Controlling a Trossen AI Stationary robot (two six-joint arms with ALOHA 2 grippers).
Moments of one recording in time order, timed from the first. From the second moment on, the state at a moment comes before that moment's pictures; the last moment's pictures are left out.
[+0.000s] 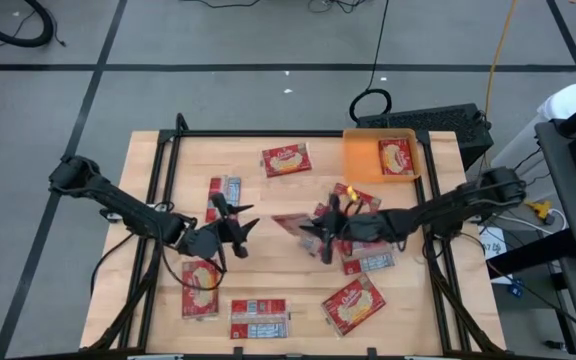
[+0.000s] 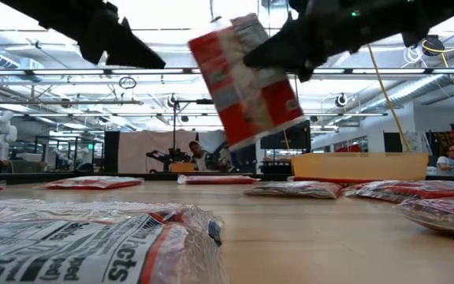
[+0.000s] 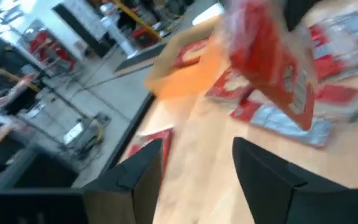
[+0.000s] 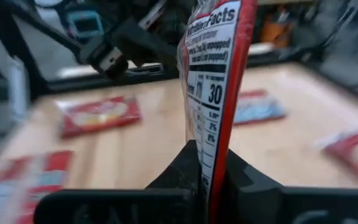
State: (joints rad) left arm -0.44 1.28 0.63 0.17 -0.93 0.15; right arm 0.20 1.45 0.62 0.57 0.31 0.22
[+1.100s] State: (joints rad) left arm -0.32 1.66 0.72 0.73 -0.56 1.44; right arm -0.11 1.40 0.55 0.54 -0.58 0.80
